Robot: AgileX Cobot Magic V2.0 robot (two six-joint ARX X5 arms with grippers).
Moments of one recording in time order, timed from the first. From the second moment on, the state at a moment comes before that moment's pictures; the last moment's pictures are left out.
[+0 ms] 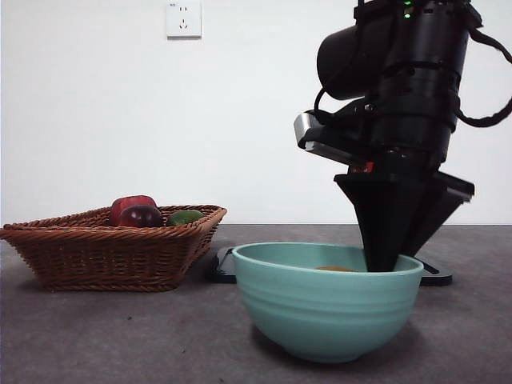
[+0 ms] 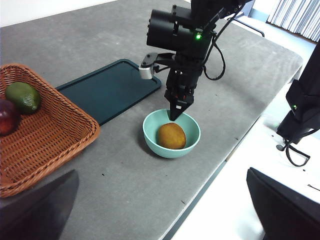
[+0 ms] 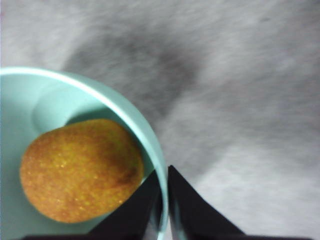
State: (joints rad) left arm -1.05 0.36 1.06 -1.11 -0.09 -0.18; right arm 0.59 1.67 1.12 -0.90 -0.23 0.16
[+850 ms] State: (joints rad) left arm -1.05 0.36 1.06 -1.11 -0.09 -0.18; right arm 0.35 2.11 1.90 -1.19 -0.18 0.02
